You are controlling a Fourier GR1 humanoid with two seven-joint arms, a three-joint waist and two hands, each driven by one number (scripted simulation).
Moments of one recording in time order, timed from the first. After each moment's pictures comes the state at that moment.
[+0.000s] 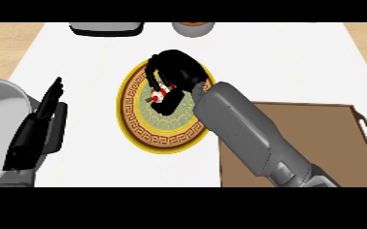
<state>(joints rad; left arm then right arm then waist) 0.01 0.41 -0.04 -1.55 -0.07 0.11 -0.12 -0.97 -0.01 0.51 -0.91 0.35 0.05 0.03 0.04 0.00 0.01</state>
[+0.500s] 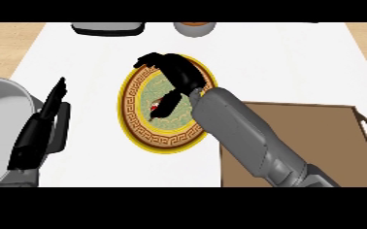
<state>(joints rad) 0.01 0.39 -0.04 -1.56 -0.09 0.11 -0.13 -0.97 0.00 0.58 -0.82 0.16 -0.12 0.03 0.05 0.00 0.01</state>
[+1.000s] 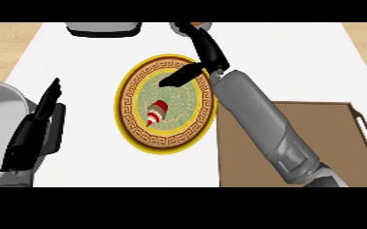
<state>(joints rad) 0.02 0.39 -0.01 -1.56 -0.09 0.09 -0.12 -0.98 -0.04 0.34 -0.76 -0.03 -0.21 -0.08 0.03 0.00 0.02</state>
